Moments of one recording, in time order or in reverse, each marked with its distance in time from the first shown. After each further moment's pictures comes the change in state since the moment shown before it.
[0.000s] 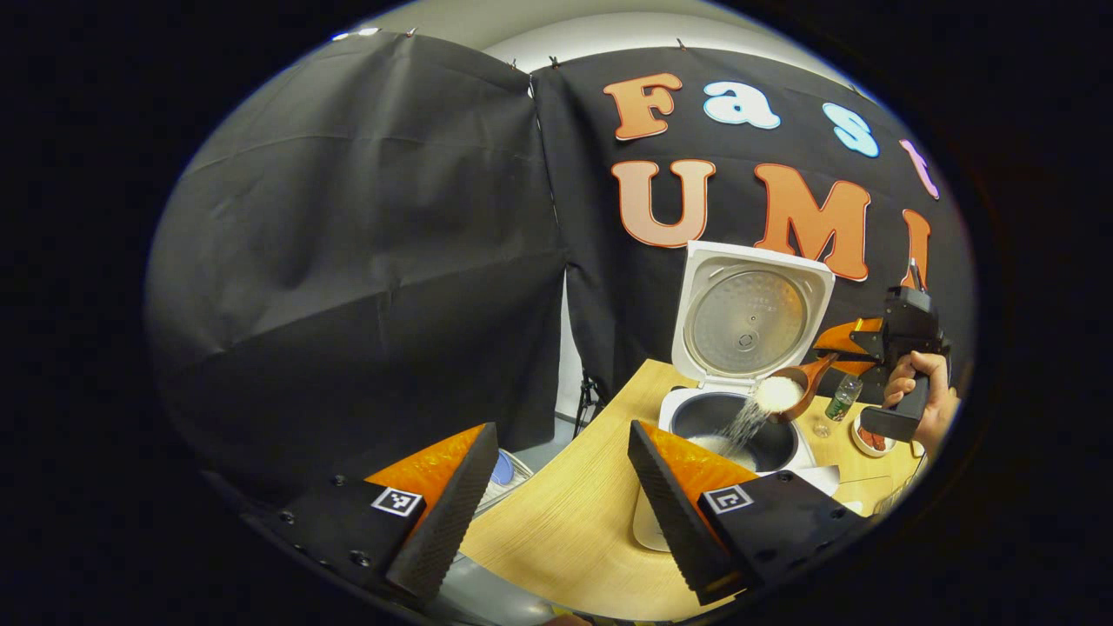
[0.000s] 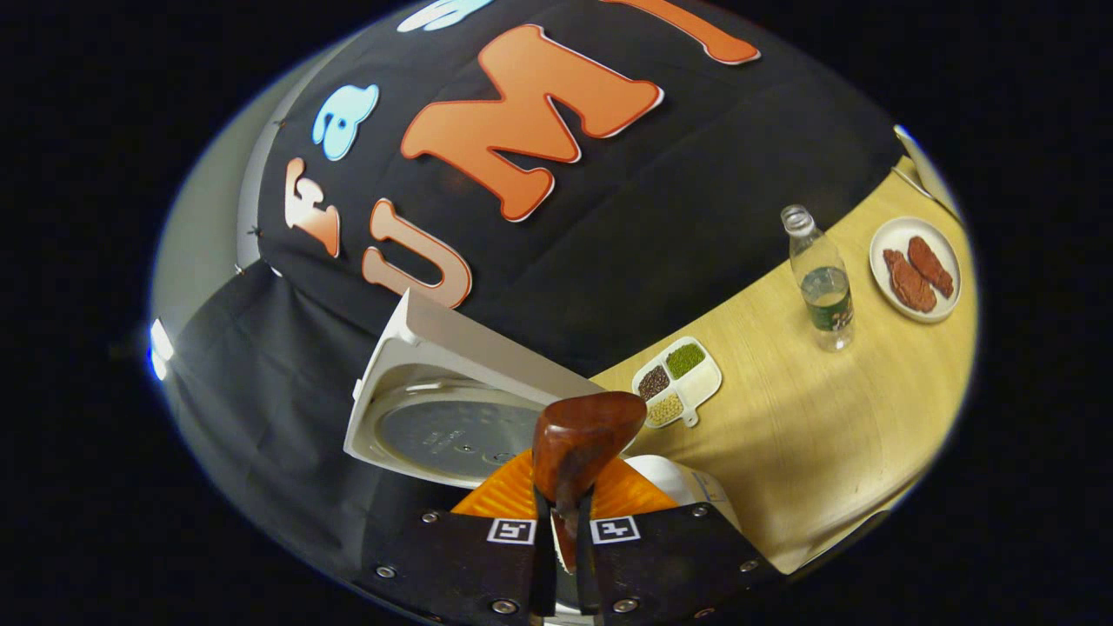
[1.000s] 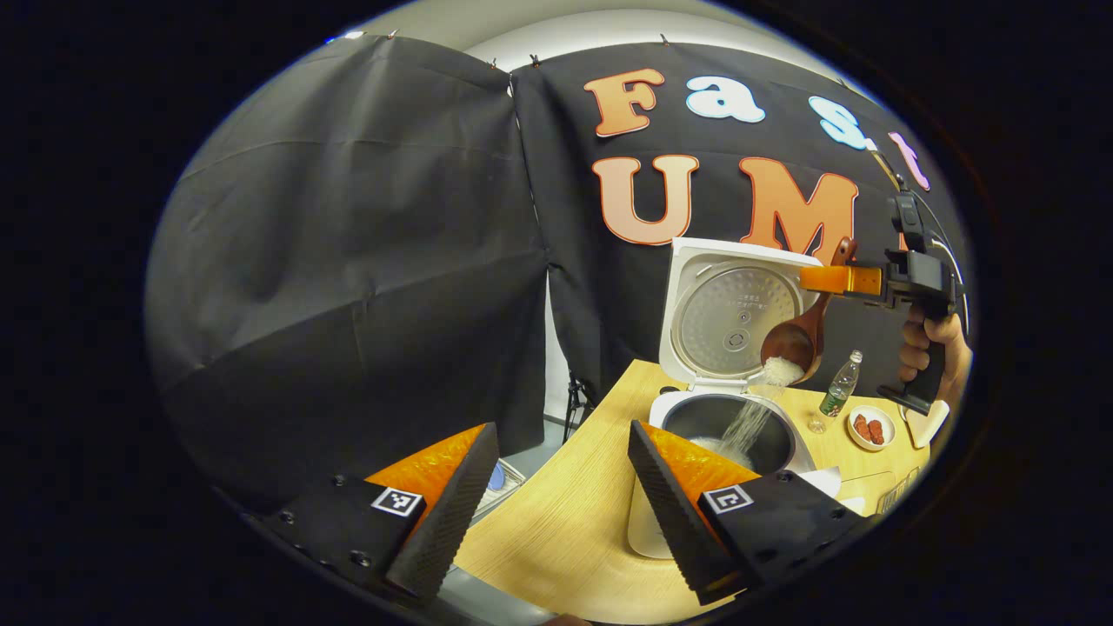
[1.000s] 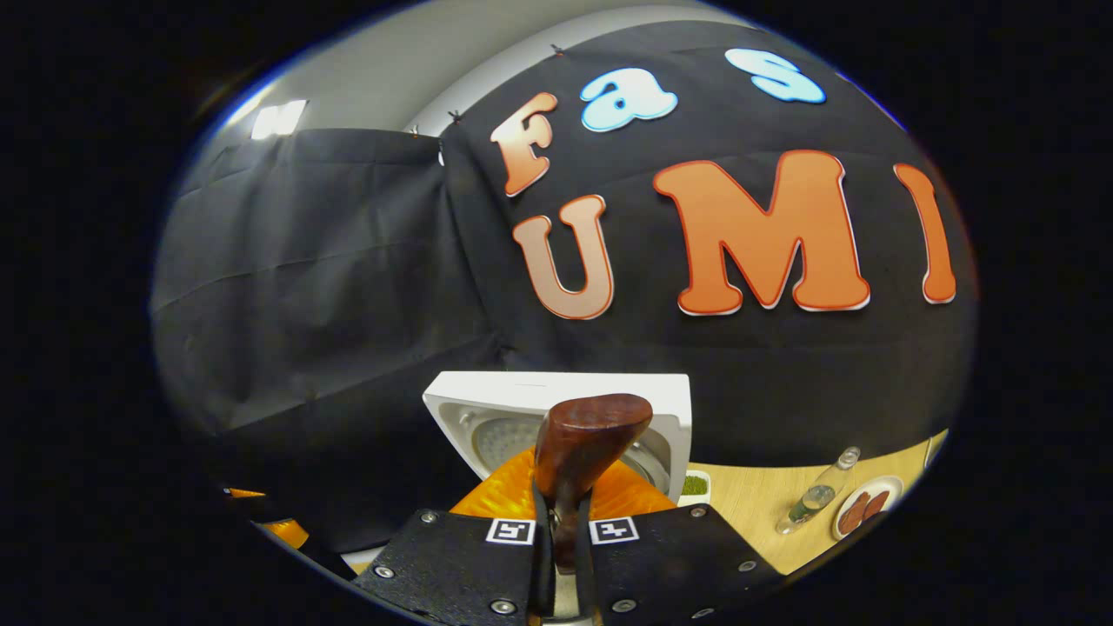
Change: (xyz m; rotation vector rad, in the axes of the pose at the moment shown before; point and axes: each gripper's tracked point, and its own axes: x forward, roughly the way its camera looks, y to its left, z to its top) left arm 0.017 -0.013 0.009 0.026 -0.008 -0.048; right arm -0.042 0.130 0.036 -0.709 -0.195 0.200
